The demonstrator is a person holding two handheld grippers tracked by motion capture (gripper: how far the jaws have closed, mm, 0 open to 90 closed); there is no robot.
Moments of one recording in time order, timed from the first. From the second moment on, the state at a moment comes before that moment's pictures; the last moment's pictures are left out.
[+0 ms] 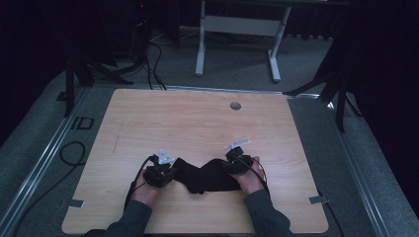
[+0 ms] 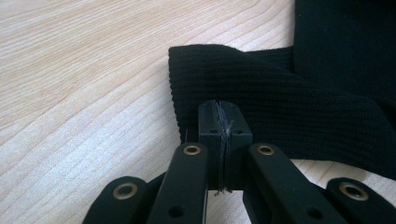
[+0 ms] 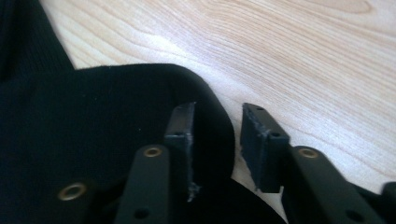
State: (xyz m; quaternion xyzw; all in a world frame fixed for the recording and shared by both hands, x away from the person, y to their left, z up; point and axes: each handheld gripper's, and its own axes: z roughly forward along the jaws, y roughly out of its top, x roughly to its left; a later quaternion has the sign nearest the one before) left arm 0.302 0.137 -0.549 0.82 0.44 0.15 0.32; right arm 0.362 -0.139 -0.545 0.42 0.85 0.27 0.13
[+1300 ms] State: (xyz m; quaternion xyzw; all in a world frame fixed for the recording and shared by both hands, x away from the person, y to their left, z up) left arm 0.299 0.136 -0.549 0.82 0.44 0.14 0.33; right arm 0.307 -0.212 -0.523 0.49 0.80 0.34 0.10
